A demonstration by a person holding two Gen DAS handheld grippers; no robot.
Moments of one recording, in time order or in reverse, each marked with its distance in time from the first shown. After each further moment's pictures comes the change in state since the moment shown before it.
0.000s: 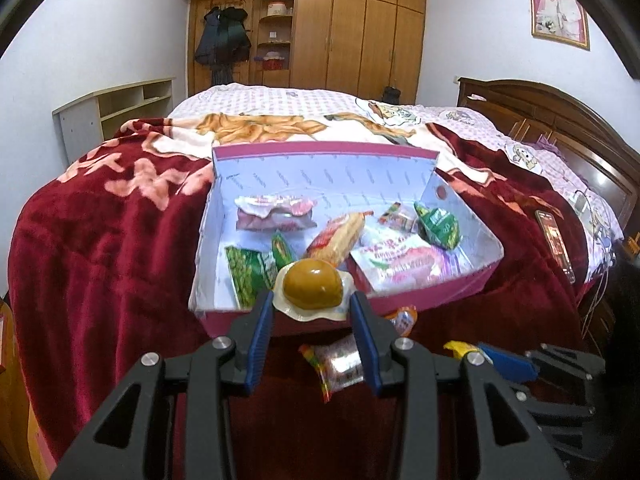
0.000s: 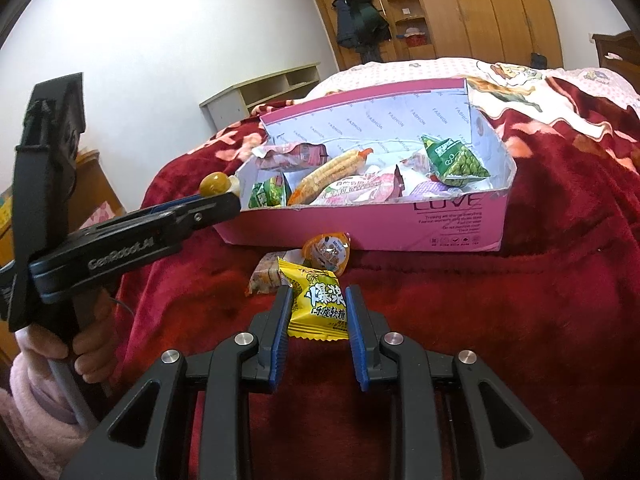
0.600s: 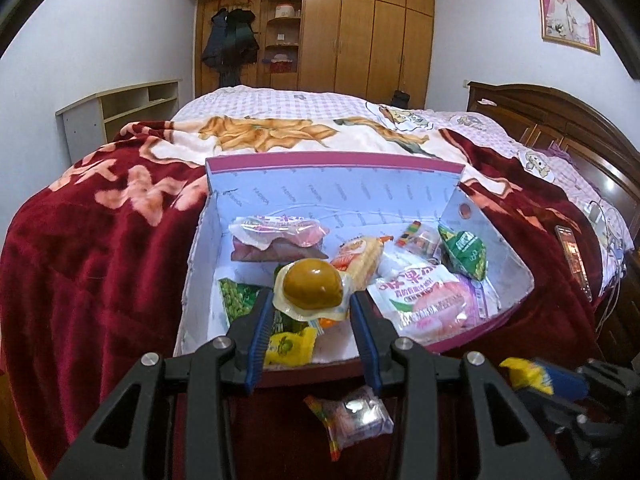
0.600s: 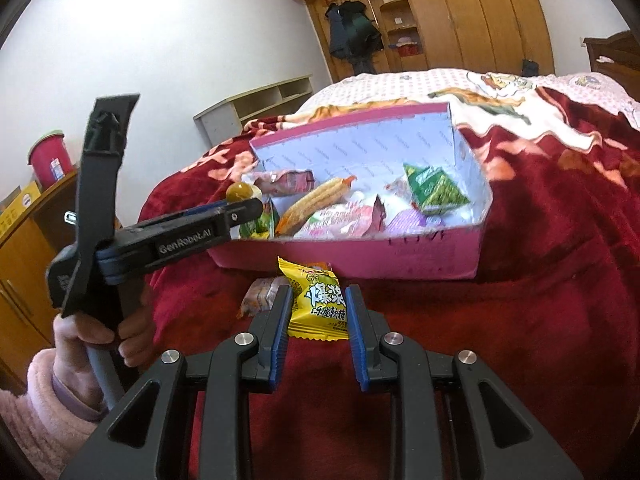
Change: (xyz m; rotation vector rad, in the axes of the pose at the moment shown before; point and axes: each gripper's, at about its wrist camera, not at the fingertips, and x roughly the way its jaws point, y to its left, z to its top) left arm 0.037 0.002 0.019 -0.012 -0.014 0.027; right arm -0.015 -0.007 0.018 -0.004 -0.046 -0.033
